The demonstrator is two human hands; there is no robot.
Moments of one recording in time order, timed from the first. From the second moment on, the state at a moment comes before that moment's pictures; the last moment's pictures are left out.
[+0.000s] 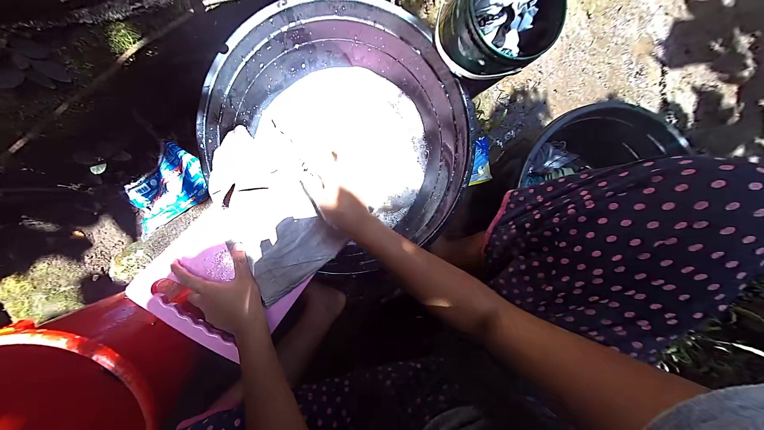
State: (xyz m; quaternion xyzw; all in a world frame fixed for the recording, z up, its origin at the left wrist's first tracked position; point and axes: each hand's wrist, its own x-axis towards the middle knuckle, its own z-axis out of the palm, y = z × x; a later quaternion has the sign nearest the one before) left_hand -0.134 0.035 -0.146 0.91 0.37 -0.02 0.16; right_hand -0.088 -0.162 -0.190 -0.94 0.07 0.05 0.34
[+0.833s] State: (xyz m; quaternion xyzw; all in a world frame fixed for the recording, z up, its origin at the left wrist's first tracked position) left_hand -0.133 0.036 -0.149 0.91 0.37 -0.01 0.16; right_hand -0.091 -0.196 -0.208 -0.93 0.21 0.02 0.31
